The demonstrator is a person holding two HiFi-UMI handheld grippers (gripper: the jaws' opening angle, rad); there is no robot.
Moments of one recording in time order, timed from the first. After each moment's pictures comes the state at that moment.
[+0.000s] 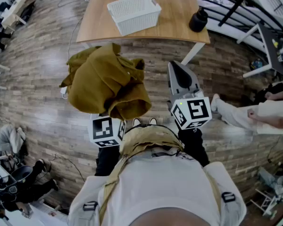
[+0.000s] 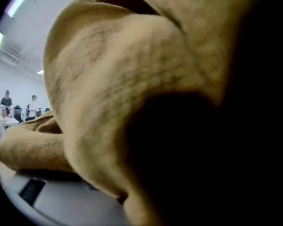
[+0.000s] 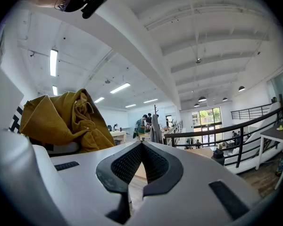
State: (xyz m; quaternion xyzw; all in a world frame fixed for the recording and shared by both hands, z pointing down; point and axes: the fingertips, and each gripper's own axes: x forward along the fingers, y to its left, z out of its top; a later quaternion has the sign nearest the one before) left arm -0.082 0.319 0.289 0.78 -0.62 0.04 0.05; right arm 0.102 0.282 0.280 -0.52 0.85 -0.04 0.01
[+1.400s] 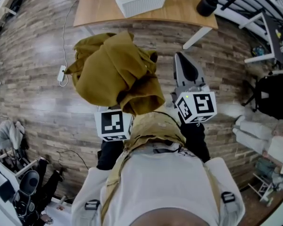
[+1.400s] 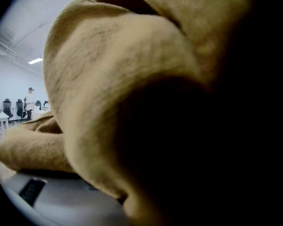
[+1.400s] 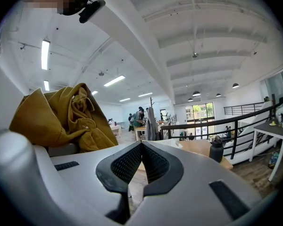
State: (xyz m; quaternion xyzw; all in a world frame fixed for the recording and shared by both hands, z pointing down) left arm -0.113 0.293 0.330 0.81 -0.57 0.06 0.07; right arm 0.050 0.260 0.328 -0.55 0.83 -0.07 -0.02
